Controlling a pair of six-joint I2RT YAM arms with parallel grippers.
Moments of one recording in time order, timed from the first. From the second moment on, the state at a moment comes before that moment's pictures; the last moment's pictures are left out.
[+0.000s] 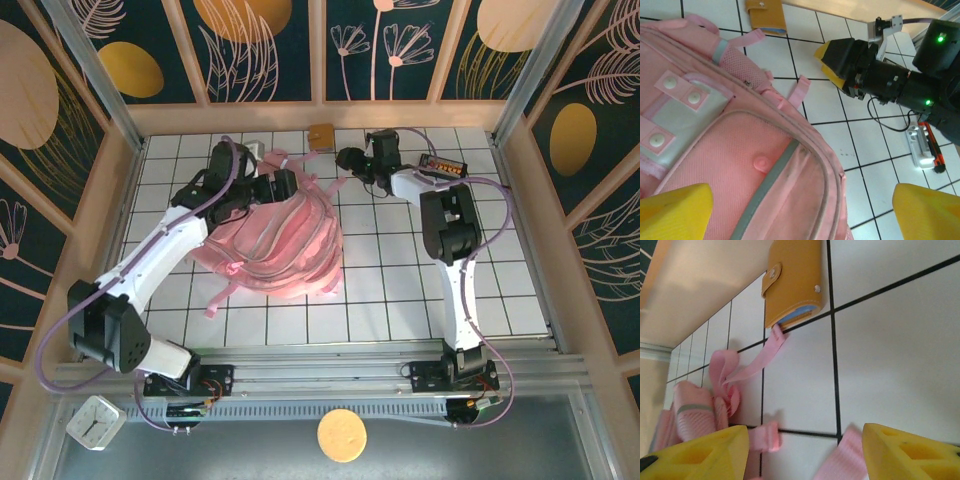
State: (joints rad) left arm -0.43 1.48 1.29 -0.45 0.15 -0.52; right arm 0.31 2.35 1.72 0.06 -0.37 0.72
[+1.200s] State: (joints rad) left arm -0.28 2.77 2.47 -0.14 0.37 -0.95; right arm 0.26 2.38 1.74 0.39 -0.68 1.16
